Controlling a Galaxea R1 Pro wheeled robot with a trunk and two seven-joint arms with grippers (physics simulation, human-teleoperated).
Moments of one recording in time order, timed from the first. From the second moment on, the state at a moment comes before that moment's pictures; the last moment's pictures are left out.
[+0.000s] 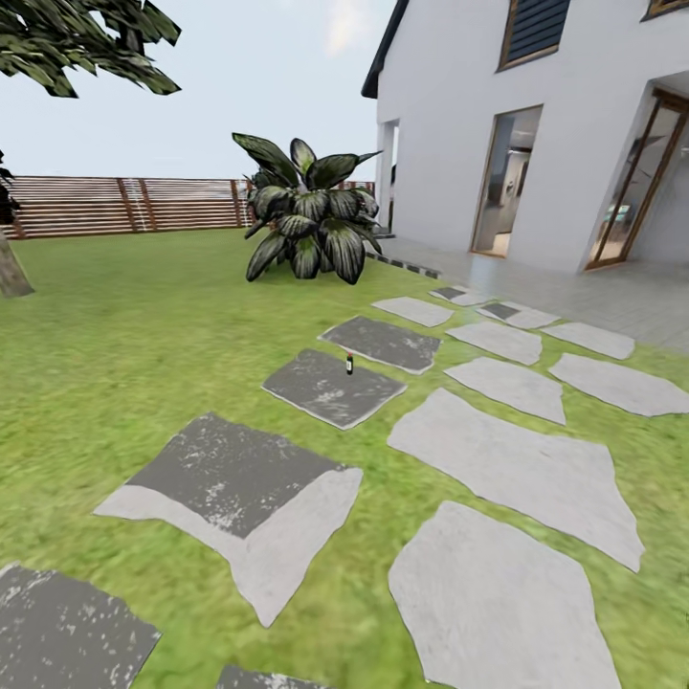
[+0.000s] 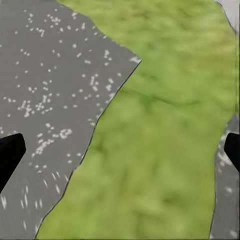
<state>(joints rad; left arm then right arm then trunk) -0.21 0.20 0.26 -0.20 0.10 -0.40 -0.01 -0.16 -0.06 0.01 -0.40 0.02 -0.35 0.00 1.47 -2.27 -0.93</state>
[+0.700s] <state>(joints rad) -0.21 0.20 0.26 -0.21 0.10 -0.40 -0.01 -0.16 -0.06 0.01 -0.40 0.02 -0.35 0.00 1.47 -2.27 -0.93</state>
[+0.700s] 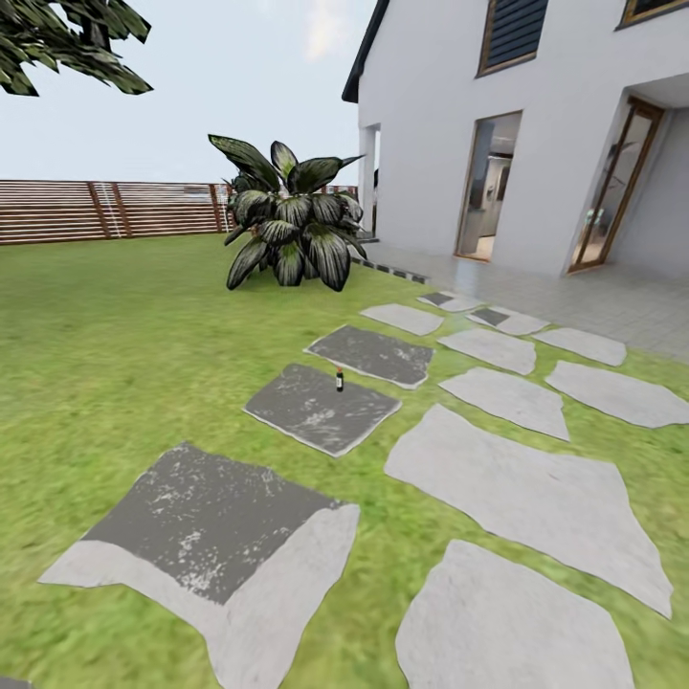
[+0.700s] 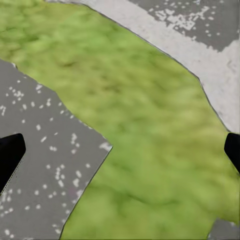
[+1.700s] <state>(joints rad) -0.21 0.20 0.26 -0.21 0.10 -0.40 -0.01 -0.16 -0.06 0.01 -0.40 0.02 -0.35 0.00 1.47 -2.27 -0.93</state>
